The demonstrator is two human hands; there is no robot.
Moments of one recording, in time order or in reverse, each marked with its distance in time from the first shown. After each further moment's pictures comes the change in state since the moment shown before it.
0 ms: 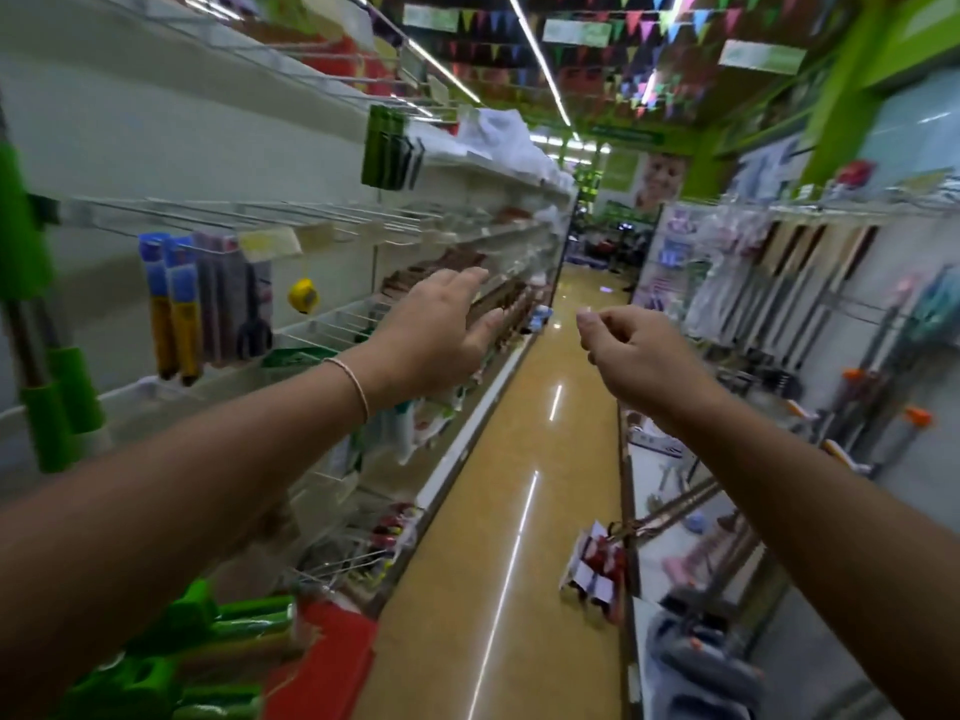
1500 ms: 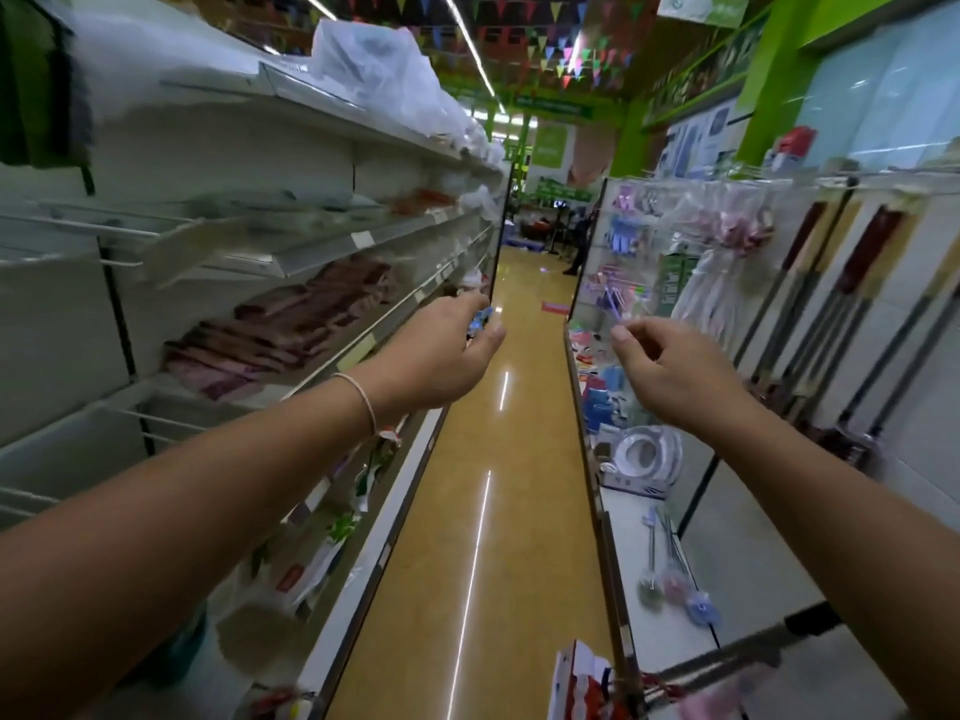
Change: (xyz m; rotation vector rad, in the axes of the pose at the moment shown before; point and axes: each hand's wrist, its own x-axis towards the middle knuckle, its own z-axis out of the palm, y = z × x) left_hand 0.553 -0.189 0.412 -0.218 -0.153 0.040; right_hand 0.520 0.444 0.099 -0.360 0.094 0.122
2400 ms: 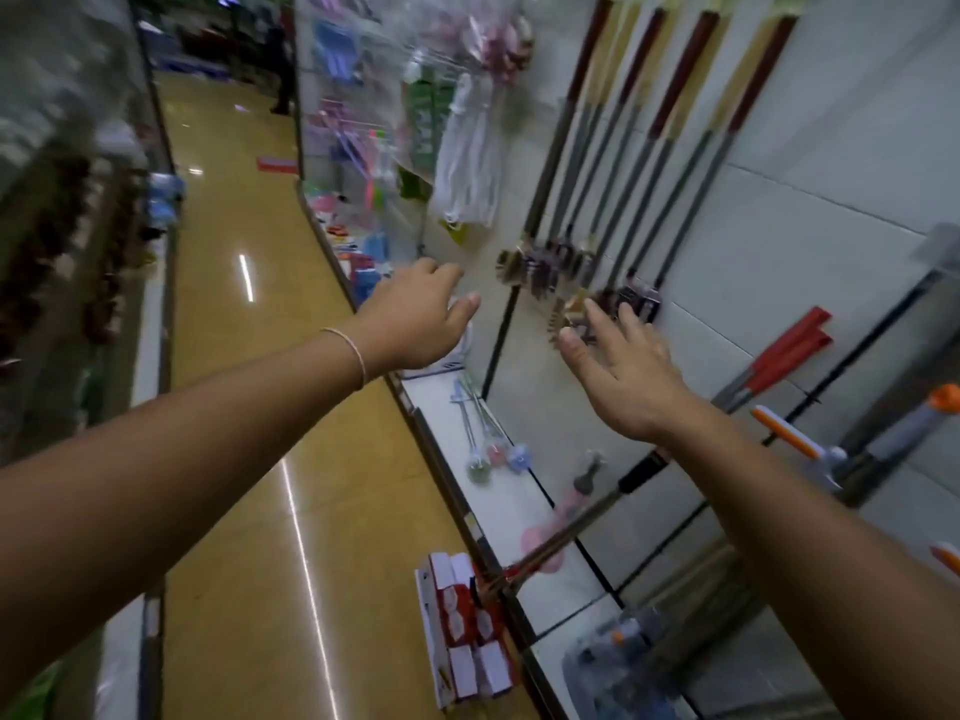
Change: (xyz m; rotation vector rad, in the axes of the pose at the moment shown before) left_hand 0.289 -0.029 0.333 -0.047 -0.435 0.460; right_hand 0.069 0.222 0.082 -0.348 -0.225 0.814
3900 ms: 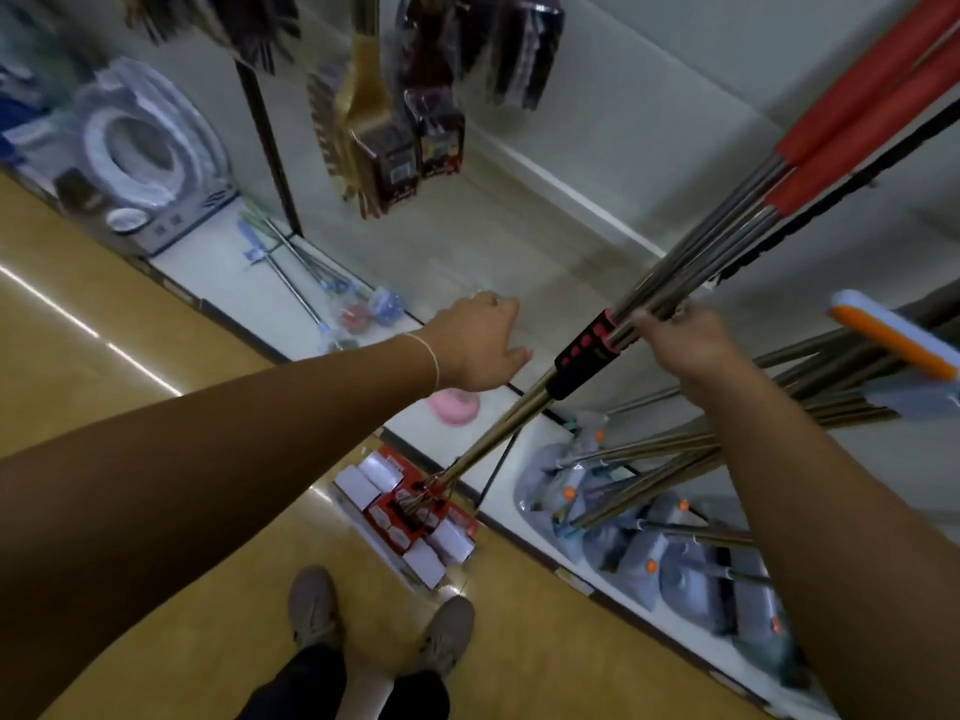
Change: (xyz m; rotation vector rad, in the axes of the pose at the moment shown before) left_hand 0.257 0.094 0.442 -0.195 -0.855 0.542; right_hand 0.210 0.353 0.169 0.601 0.181 1.122
